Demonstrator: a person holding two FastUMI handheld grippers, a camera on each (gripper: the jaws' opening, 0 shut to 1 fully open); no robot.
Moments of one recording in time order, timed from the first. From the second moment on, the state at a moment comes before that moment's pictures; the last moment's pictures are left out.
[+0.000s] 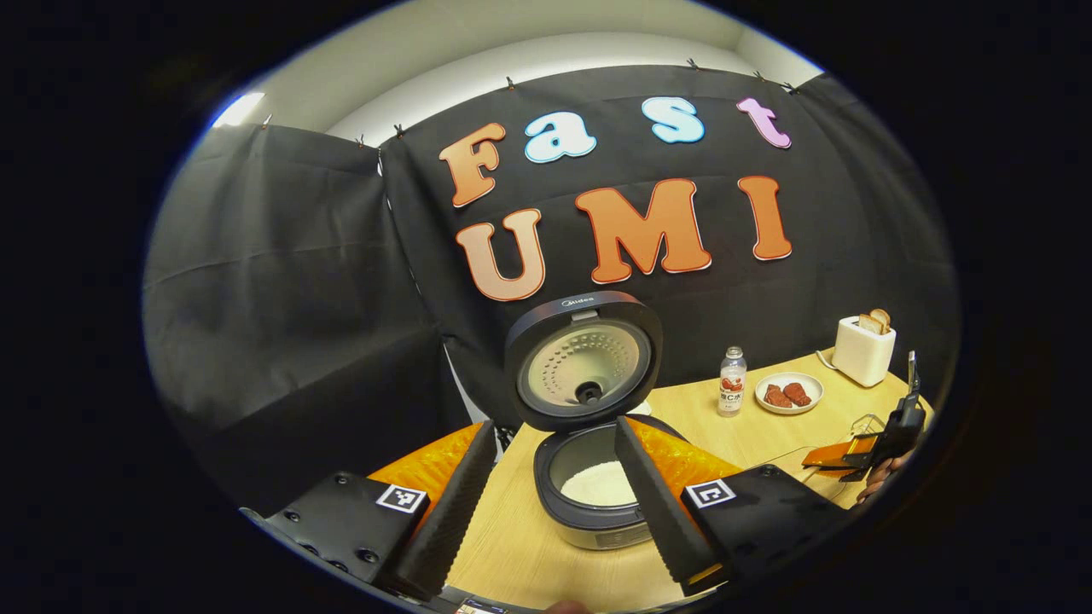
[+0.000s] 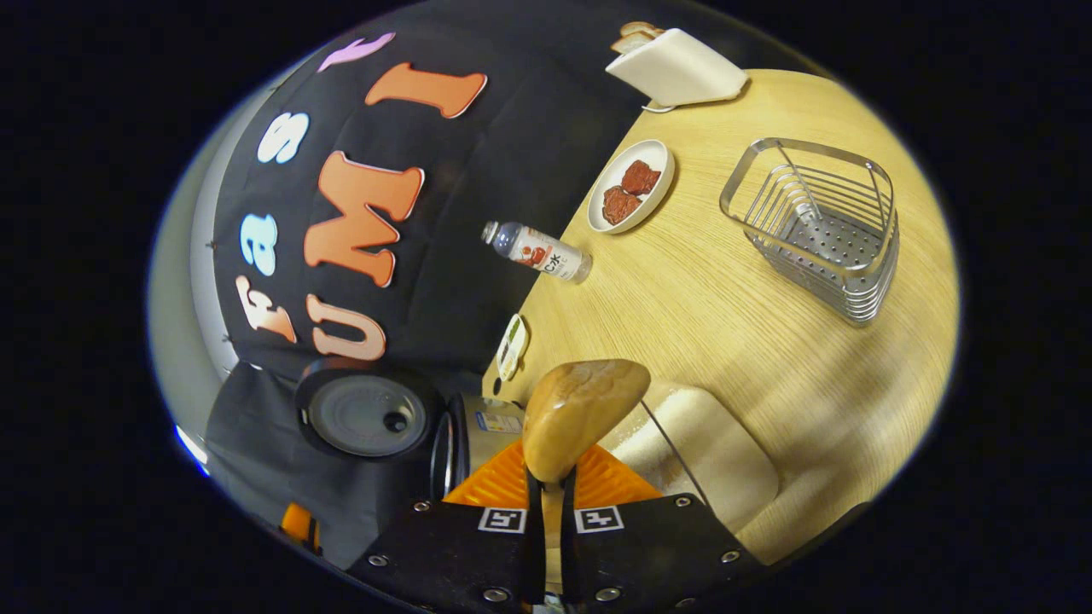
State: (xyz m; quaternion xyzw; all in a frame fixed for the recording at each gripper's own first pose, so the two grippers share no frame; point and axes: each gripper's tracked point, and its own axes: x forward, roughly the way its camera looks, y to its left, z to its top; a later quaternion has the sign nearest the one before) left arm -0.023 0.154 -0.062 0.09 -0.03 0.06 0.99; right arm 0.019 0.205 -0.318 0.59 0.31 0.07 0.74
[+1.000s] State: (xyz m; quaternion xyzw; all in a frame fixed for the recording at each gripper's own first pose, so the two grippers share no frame) left arm -0.046 0.180 -0.057 0.07 -0.10 0.11 0.99; right arm 0.127 0.310 -0.140 0.59 0.25 0.22 0.74
